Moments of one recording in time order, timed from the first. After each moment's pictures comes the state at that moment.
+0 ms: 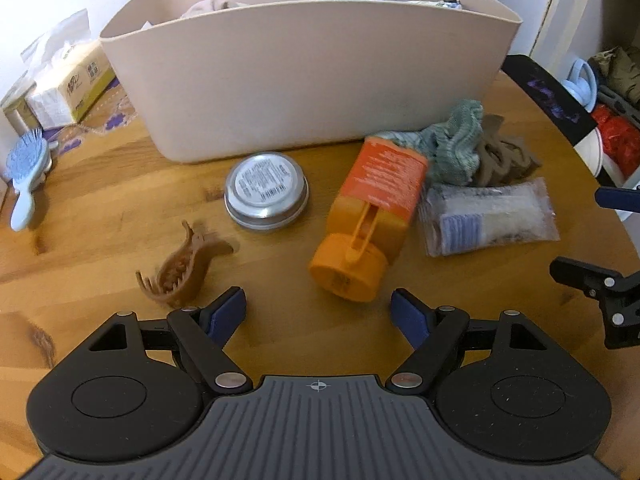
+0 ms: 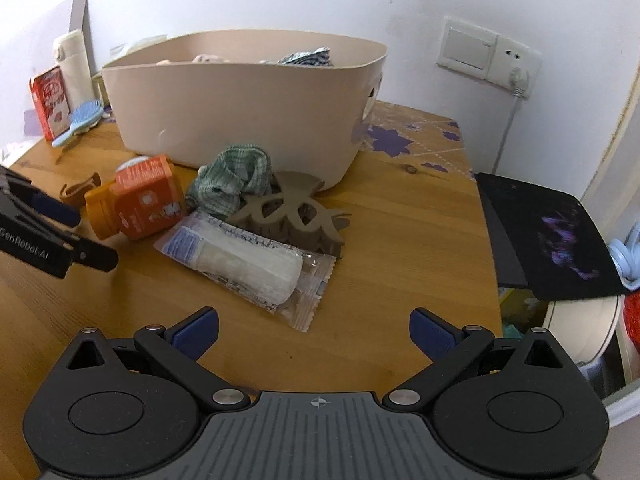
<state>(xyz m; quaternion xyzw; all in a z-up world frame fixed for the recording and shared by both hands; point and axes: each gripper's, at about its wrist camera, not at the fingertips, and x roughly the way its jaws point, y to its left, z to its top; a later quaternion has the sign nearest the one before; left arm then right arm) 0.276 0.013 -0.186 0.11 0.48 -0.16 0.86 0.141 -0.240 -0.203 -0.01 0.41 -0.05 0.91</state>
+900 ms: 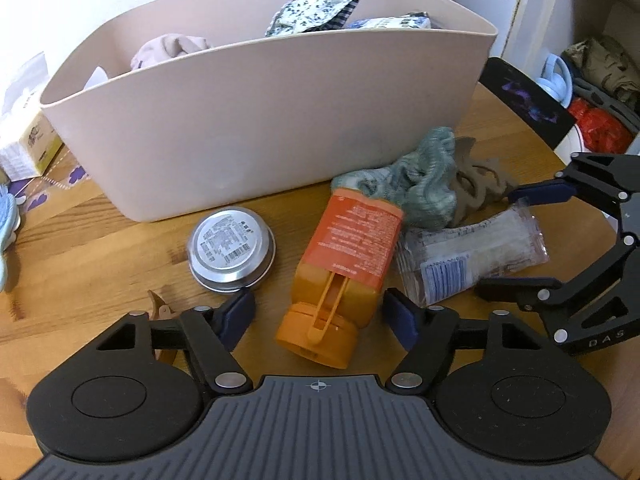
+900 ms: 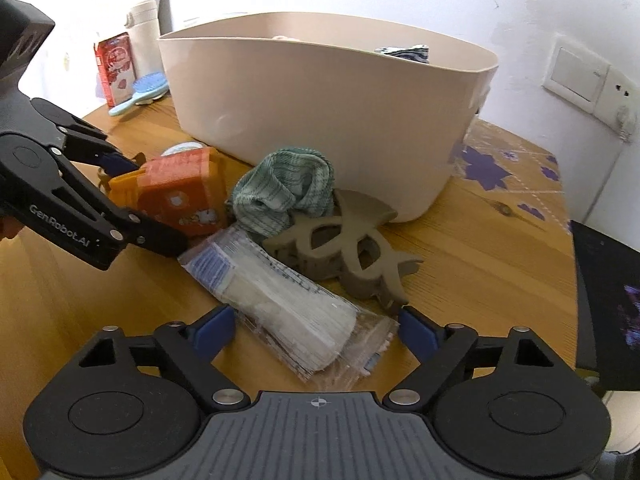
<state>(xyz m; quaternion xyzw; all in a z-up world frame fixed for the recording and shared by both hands) 0.299 -0.004 -0.184 0.12 0.46 -0.21 0.86 0.190 -0.239 -0.220 -0.05 0.41 0.09 0.90</state>
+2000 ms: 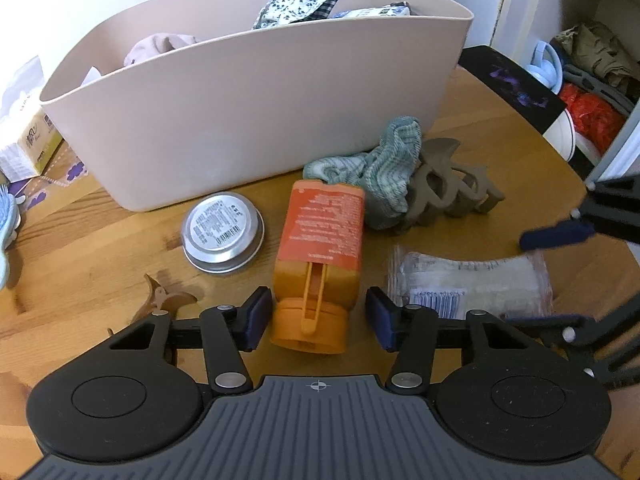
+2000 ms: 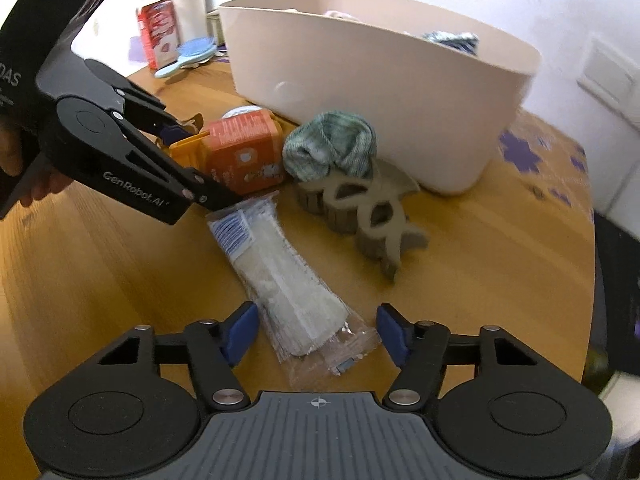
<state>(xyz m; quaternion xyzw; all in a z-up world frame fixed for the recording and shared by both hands) 0.281 -0.005 -0.181 0.14 0.46 -0.22 0.85 0.159 -0.214 -0.207 -0.06 0.46 0.12 0.88</state>
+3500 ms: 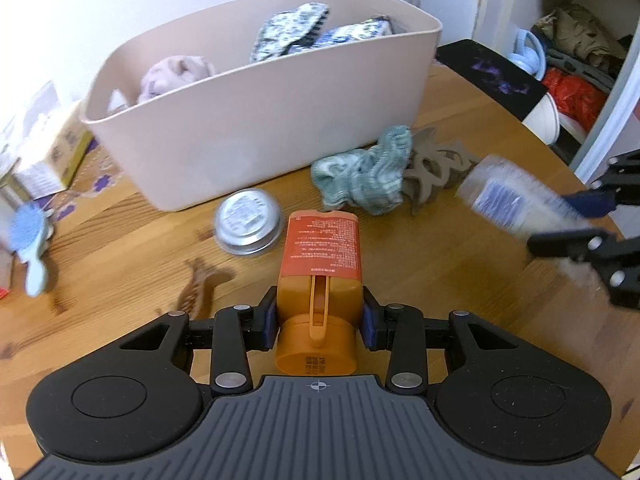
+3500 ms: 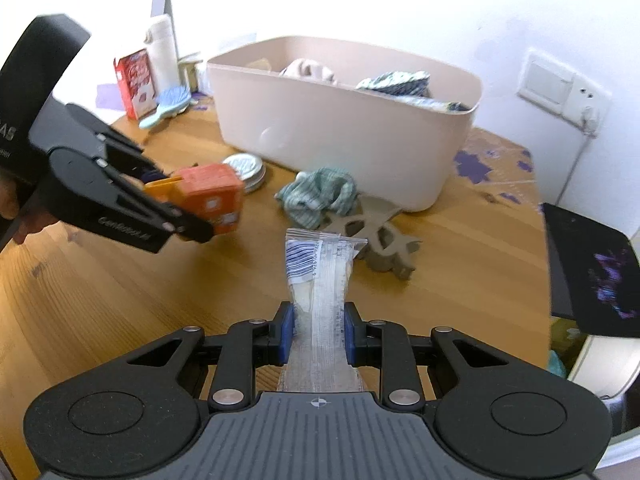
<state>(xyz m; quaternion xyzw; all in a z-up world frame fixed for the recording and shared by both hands) 0.255 0.012 -0.147 0.17 0.45 -0.22 0.85 0.118 -0.198 -0.166 -0.03 0.42 0.05 0.91</state>
